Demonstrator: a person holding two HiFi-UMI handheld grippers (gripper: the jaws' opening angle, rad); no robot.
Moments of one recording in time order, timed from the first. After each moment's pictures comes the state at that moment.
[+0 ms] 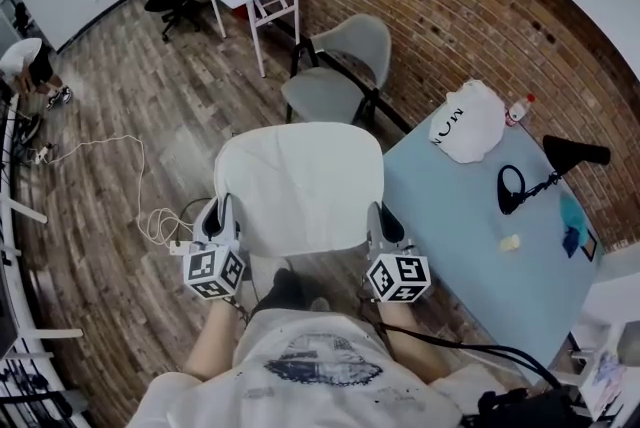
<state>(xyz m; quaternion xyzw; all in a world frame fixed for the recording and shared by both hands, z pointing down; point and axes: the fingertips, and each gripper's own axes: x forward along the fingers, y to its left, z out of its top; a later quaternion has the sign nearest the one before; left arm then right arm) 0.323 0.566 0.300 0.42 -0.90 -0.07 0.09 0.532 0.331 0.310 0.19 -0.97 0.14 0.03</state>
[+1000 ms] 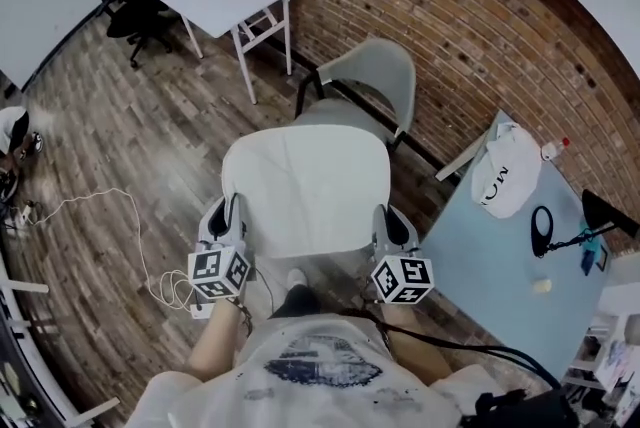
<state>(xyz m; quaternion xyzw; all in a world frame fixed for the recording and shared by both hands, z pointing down) -0.044 0.428 0.324 0.50 -0.86 -0.06 0.13 0.201 0.230 0.328 0.28 -0.95 0.15 0.05</state>
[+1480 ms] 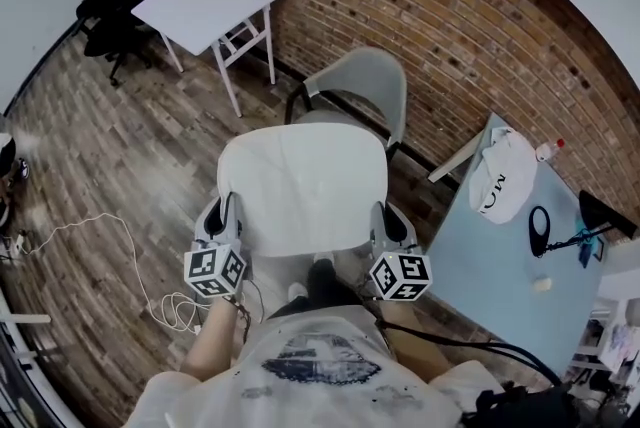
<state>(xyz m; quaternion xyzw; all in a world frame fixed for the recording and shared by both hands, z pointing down) -0.117 0.365 0.326 0.53 -0.83 -0.07 0.14 0.144 0.182 0.325 0.32 -0.94 0.15 0.05</state>
